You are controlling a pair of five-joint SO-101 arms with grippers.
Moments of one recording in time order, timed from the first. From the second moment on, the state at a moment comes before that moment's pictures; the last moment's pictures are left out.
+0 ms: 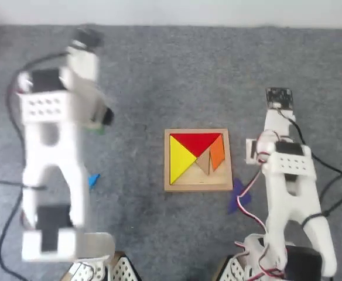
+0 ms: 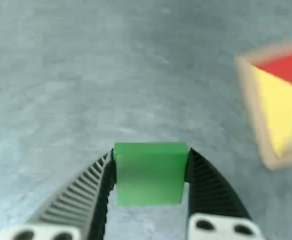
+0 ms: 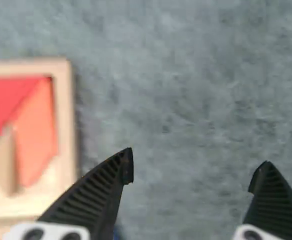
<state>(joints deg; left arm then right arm) -6.2 -5.5 -0.4 96.3 -19.6 4.1 -22.3 51.5 46.0 6.7</state>
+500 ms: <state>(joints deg) 25.3 -5.8 28.5 82.9 -22.3 9.2 -22.3 57.1 39.5 12.1</state>
